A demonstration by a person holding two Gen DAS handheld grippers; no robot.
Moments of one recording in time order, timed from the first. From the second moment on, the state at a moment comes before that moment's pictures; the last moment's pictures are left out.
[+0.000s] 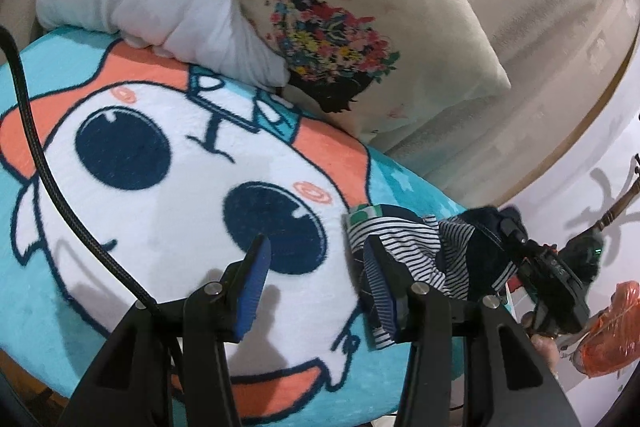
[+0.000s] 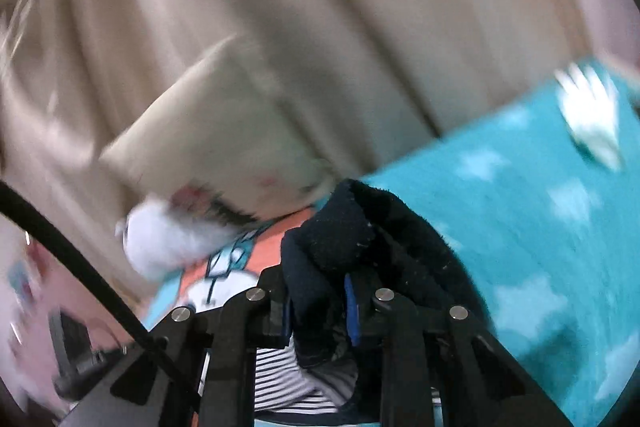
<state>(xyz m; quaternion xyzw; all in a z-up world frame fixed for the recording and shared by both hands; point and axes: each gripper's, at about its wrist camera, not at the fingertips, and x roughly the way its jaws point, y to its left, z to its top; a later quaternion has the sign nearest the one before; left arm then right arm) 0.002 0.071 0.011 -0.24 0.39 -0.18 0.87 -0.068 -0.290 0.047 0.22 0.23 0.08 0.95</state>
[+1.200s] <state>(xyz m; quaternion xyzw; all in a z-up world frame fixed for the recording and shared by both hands) 0.002 0.065 0.004 -0.22 0.41 -0.17 0.87 0.018 -0.205 0.008 0.23 0.38 0.23 0.87</state>
